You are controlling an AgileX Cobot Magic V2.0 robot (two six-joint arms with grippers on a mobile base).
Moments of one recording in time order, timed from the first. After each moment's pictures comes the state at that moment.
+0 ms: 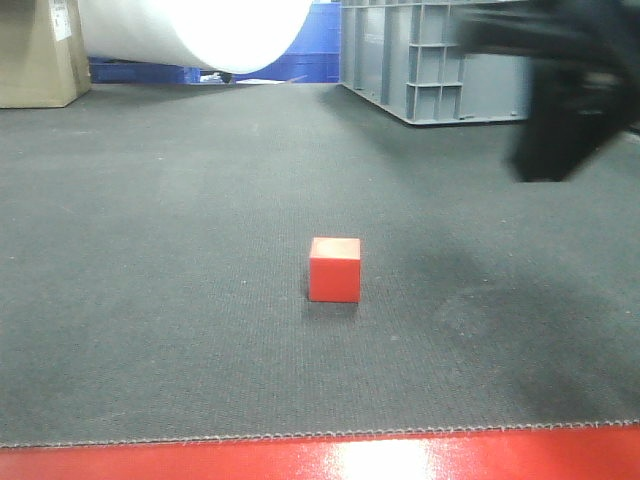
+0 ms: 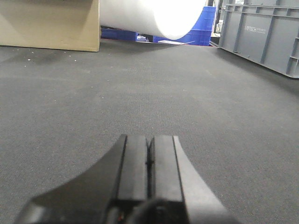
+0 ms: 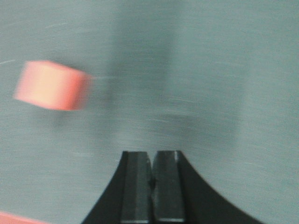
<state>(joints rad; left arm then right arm) -0.04 -0.01 0.03 -0.05 0.02 0.01 0.40 1.32 -0.97 0.03 0.74 0.25</state>
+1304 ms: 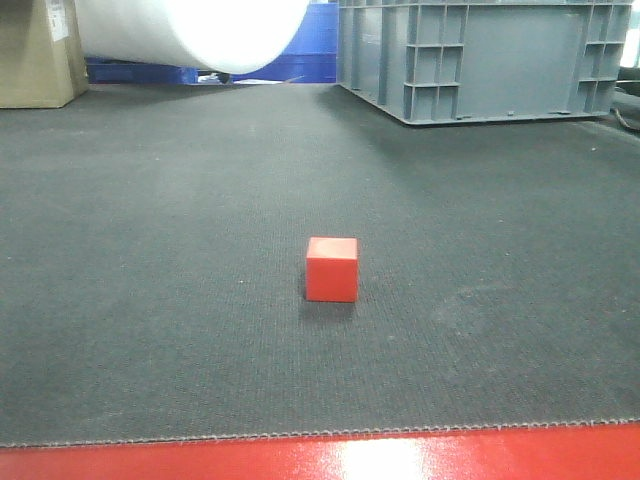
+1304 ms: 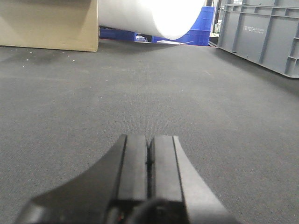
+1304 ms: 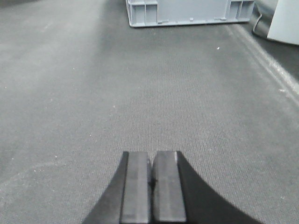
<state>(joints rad) -0.04 -0.01 0.03 -0.05 0.02 0.01 0.05 0.35 -0.14 0.11 0.08 -0.03</state>
